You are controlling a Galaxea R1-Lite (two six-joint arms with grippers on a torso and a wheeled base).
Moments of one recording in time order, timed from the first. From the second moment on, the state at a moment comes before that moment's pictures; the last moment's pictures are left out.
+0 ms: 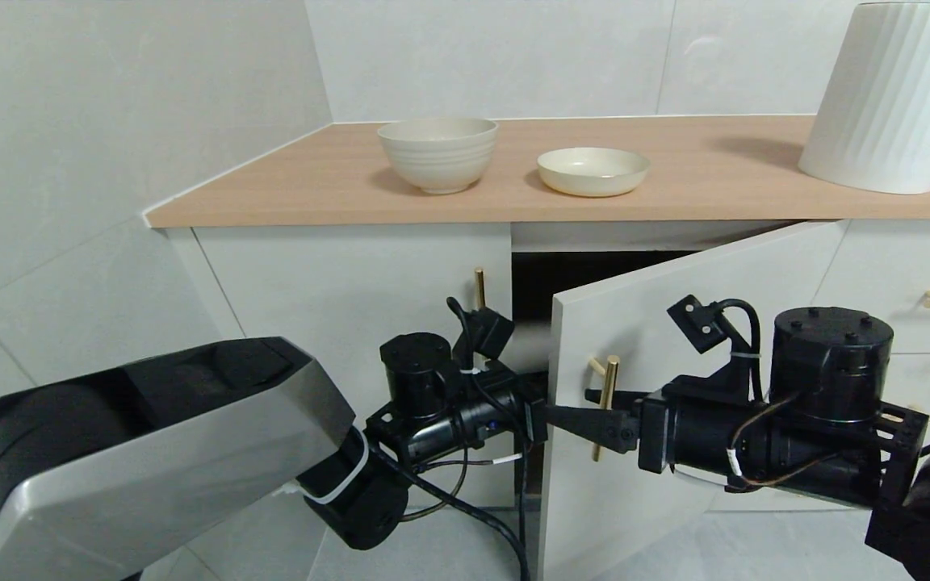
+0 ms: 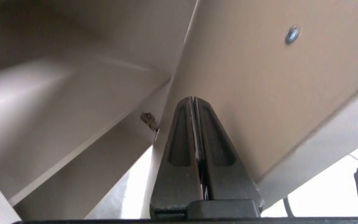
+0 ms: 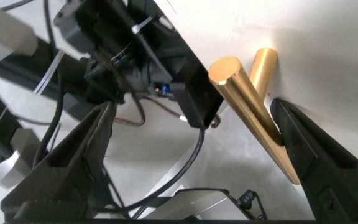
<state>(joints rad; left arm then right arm) -0.64 2.31 -0.94 -1.36 -0.47 -0.26 0.64 1.74 -0.58 -0.98 0.40 0.45</state>
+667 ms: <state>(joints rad) -0.65 2.29 -0.94 -1.35 -0.46 -0.27 0.59 1.52 -0.30 -0.98 0.38 0.41</state>
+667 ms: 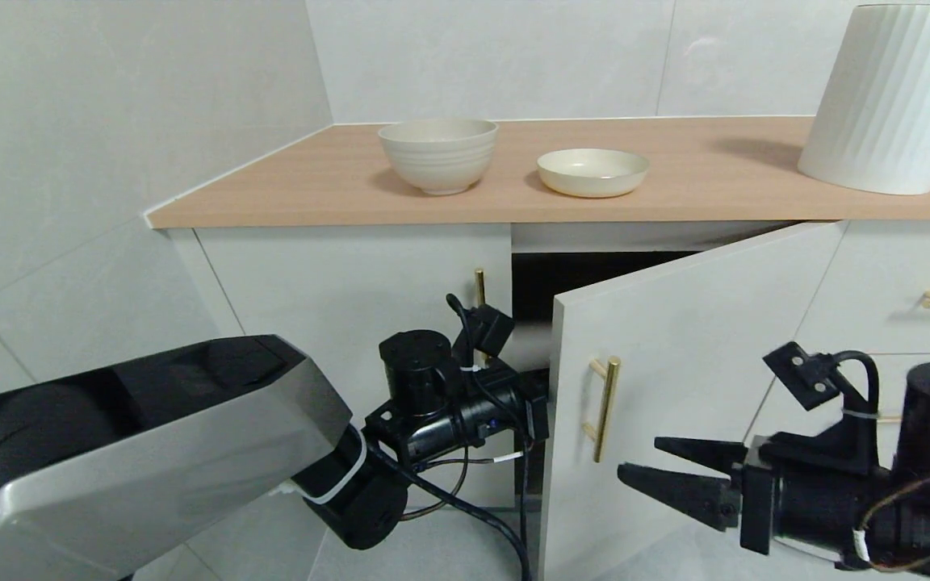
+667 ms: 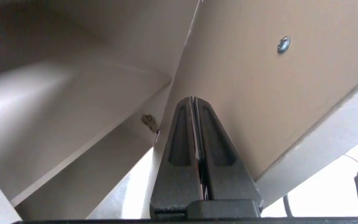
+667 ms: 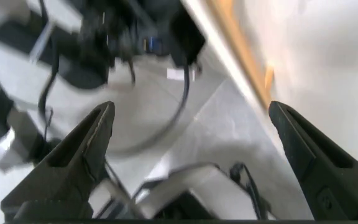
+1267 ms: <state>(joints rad) -0.66 2.28 -0.94 -1.31 -0.46 -0.29 0.65 1.40 -0.15 -0.98 0.38 0.40</state>
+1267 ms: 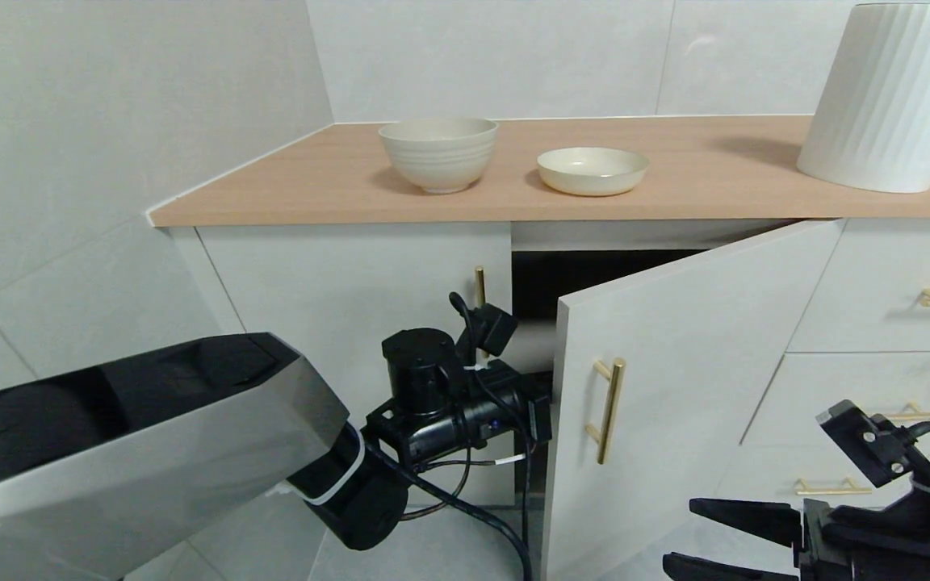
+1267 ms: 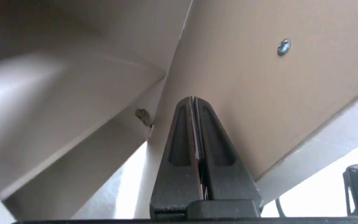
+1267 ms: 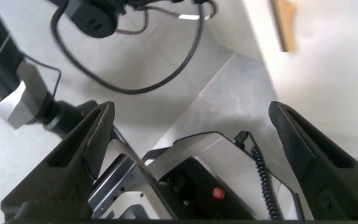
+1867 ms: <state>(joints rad) -0.68 2.29 -1.02 -1.20 -0.47 -0.29 0.66 1.39 -0.14 -0.98 0.38 0.40</state>
